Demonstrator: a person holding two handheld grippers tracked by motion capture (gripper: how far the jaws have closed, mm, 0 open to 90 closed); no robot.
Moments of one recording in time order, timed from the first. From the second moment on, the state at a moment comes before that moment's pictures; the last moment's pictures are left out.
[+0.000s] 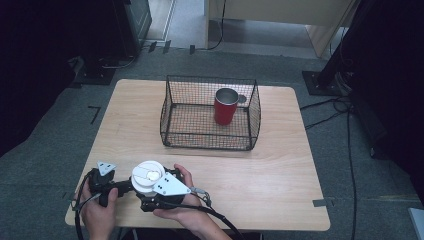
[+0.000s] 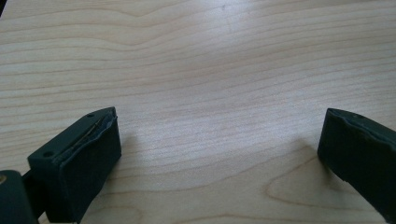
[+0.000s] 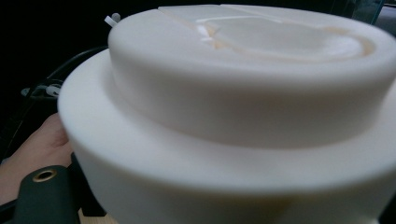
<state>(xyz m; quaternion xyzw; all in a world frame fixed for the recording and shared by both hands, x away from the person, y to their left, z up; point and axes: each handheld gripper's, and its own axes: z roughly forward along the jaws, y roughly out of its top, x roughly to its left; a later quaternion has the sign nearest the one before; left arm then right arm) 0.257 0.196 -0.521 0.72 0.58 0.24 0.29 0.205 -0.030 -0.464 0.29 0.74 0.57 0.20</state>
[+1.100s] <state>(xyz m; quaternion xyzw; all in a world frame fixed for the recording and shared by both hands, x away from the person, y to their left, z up) 0.257 0.196 -0.521 0.72 0.58 0.24 0.29 0.215 -0.056 -0.434 0.30 0.71 0.60 0.23</state>
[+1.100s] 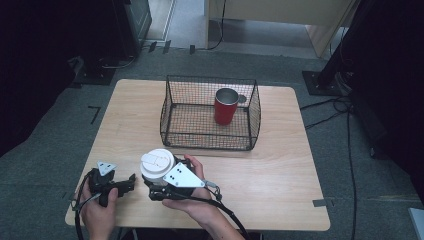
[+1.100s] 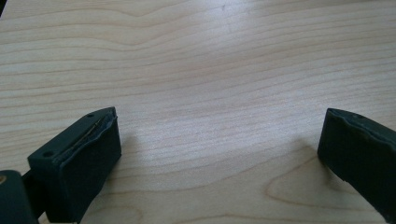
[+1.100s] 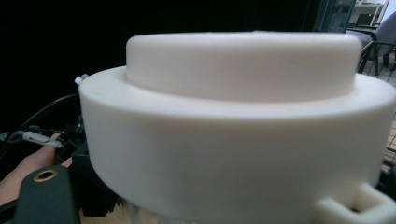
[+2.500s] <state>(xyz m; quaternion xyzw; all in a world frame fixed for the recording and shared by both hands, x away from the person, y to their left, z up) 0.257 0.197 -0.520 0.72 0.58 0.24 0.29 0.308 -0.115 -0.358 0.37 0.62 0.61 0.33</state>
